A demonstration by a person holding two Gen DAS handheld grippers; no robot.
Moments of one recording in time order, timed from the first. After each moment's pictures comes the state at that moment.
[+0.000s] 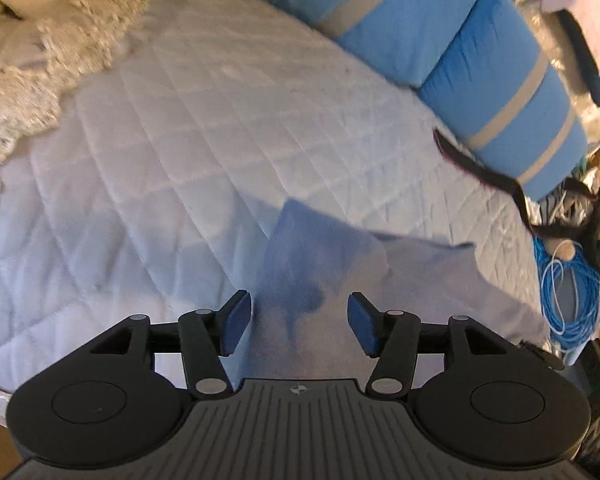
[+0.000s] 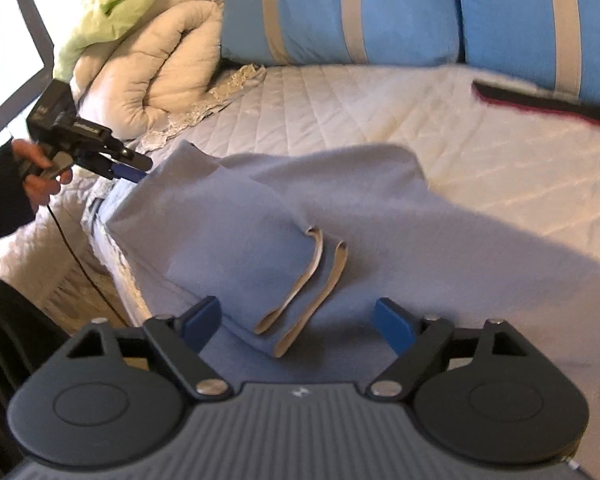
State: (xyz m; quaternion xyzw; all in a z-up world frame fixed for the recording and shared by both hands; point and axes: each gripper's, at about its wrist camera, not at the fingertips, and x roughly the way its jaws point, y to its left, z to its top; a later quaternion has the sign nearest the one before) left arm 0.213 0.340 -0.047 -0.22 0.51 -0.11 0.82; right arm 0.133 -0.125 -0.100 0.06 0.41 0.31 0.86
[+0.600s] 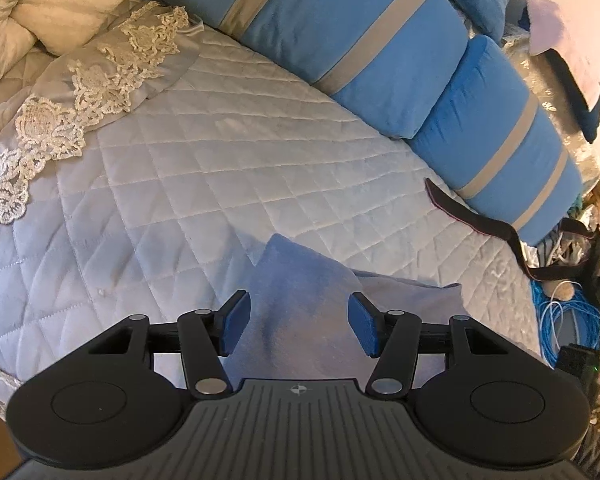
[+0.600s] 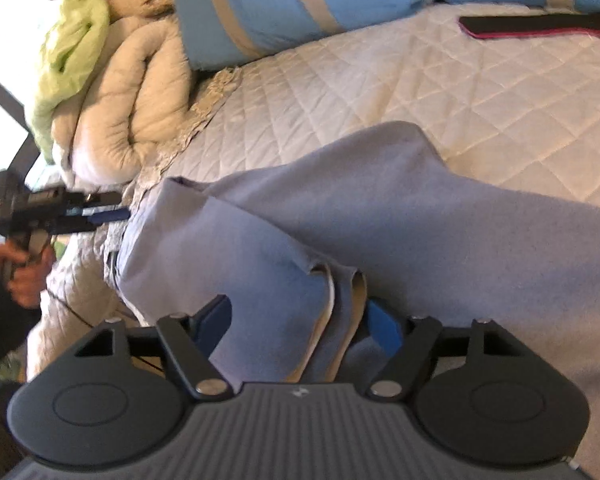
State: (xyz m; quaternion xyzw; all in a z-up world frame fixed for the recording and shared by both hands) left arm 0.189 0.323 -0.024 -0.23 0.45 -0.08 0.86; right arm 0.189 -0.122 -0.116 0.19 0.48 0.29 0.81
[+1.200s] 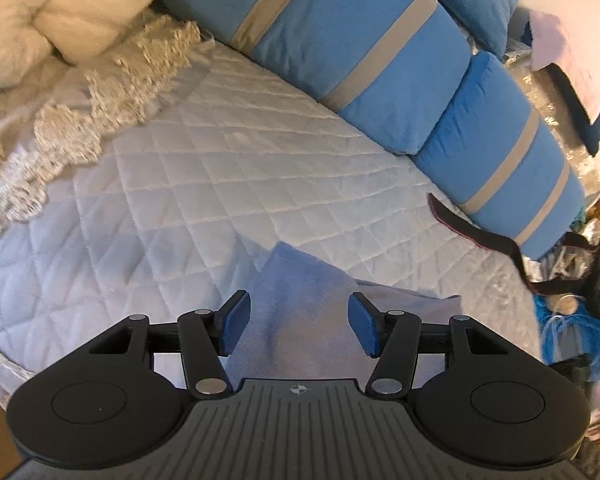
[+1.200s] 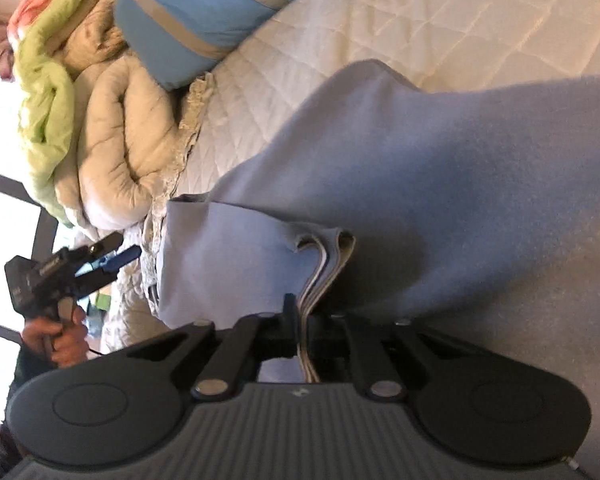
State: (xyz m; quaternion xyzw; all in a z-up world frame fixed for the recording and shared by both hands) left arm 0.177 0.320 -0.016 -0.22 0.42 -0.05 0.88; right arm 0.191 -0.127 -0.136 0.31 0.51 0.28 0.75
